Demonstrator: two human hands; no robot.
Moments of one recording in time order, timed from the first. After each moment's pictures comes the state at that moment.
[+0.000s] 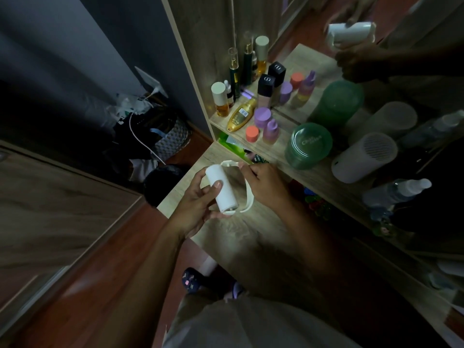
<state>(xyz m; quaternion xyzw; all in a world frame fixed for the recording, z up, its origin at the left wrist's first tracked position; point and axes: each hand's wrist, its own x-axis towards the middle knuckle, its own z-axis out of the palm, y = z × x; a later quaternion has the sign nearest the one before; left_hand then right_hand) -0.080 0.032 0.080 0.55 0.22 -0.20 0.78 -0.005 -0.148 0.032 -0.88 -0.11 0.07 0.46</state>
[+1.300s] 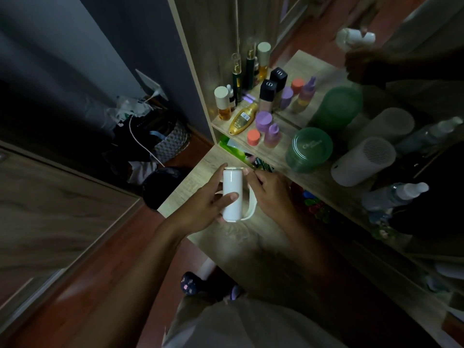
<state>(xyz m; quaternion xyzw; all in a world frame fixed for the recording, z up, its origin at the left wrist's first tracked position) -0.071 0.038 0.092 0.78 0.04 -0.26 0.57 -0.028 -0.154 0.051 -0.88 -0.12 -0.01 0.46</state>
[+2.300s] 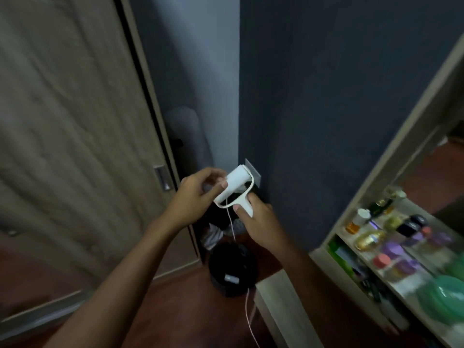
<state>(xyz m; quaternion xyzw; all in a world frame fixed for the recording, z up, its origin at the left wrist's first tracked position) -0.140 0.378 0.271 0.88 0.10 0.21 0.41 -0.052 0.204 0.210 -0.83 -0.32 0.09 0.44</state>
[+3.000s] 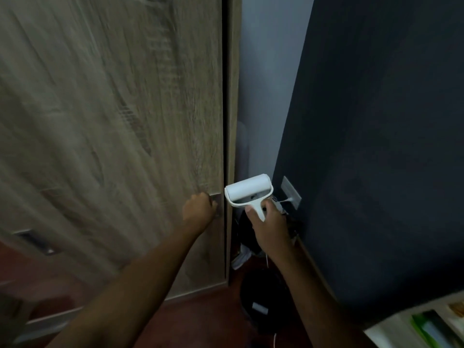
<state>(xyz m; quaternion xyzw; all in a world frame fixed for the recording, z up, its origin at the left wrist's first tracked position) -0.075 0.642 0.149 0.90 0.39 0.08 0.18 -0.031 0.434 0.204 -0.83 -0.23 0.10 0.50</state>
